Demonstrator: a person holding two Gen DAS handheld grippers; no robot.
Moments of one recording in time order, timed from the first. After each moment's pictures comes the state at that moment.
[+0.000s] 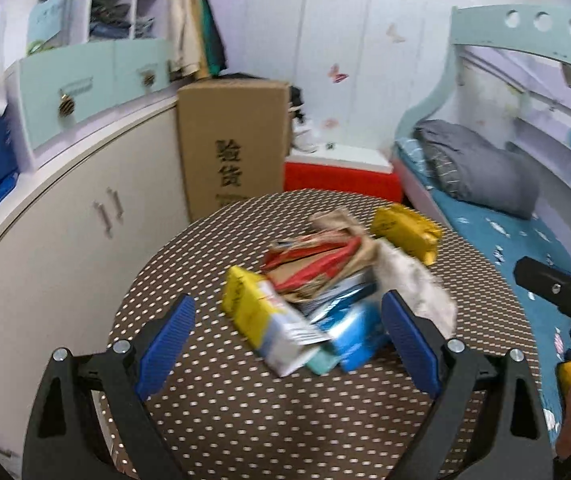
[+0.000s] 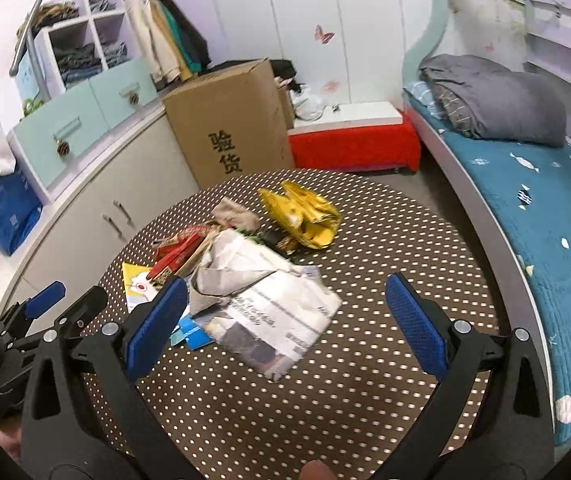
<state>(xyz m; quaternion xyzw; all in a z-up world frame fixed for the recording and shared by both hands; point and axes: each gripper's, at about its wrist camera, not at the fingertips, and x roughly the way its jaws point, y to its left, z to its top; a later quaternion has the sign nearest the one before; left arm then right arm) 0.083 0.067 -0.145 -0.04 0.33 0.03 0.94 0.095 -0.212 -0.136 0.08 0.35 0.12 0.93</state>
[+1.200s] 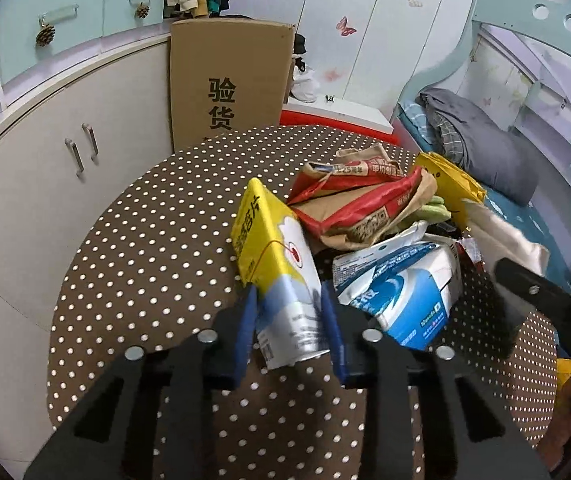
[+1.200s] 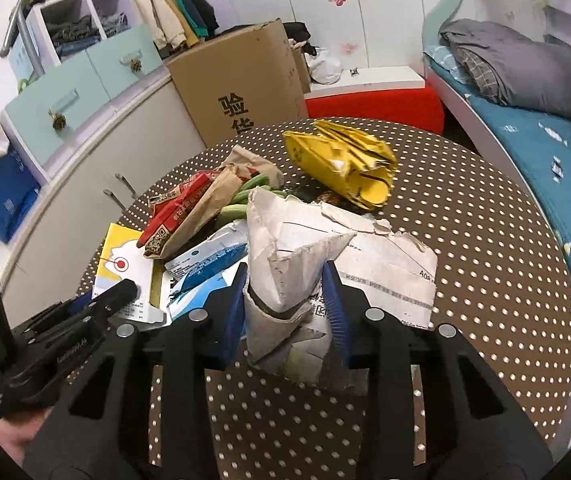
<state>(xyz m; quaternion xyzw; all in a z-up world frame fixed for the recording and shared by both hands) 0.128 0.094 -0.214 -0.09 0.41 0.00 0.91 0.131 -0.184 -0.195 0.10 0.39 0.14 0.90</state>
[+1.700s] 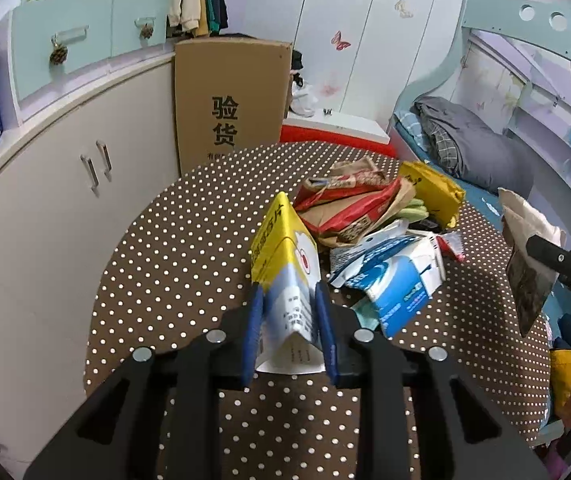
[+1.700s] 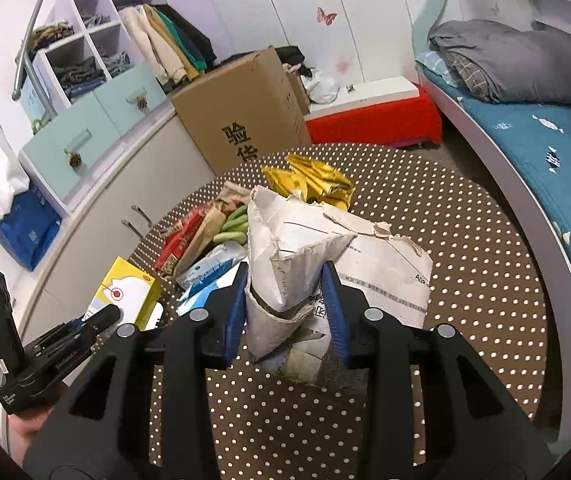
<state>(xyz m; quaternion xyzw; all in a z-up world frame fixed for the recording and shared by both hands) 0.090 0.098 -0.185 -0.07 0.38 0.00 0.92 0.108 -0.236 -0.168 0.15 0.35 0.15 0.91</state>
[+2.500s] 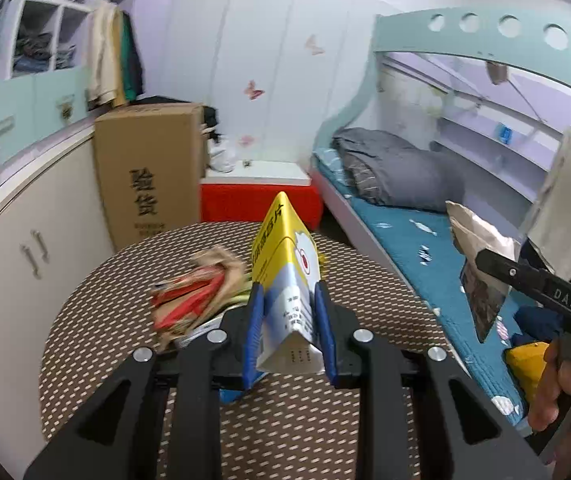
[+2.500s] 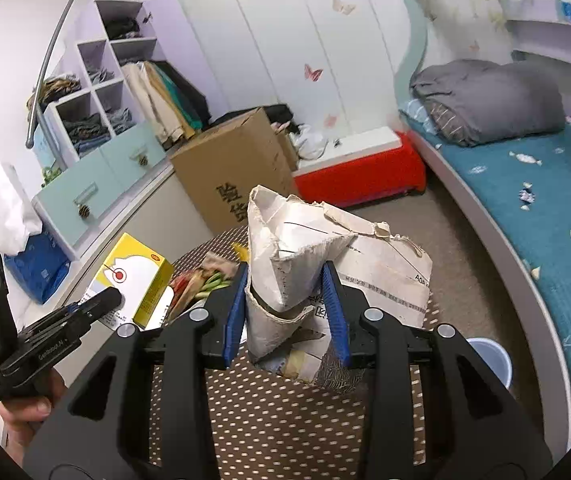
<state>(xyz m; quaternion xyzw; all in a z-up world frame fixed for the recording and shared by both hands) 0.091 -0.019 -0.099 -0.04 0.29 -0.13 0.95 0.073 -0.331 -0.112 0.17 0.27 0.13 0.94</state>
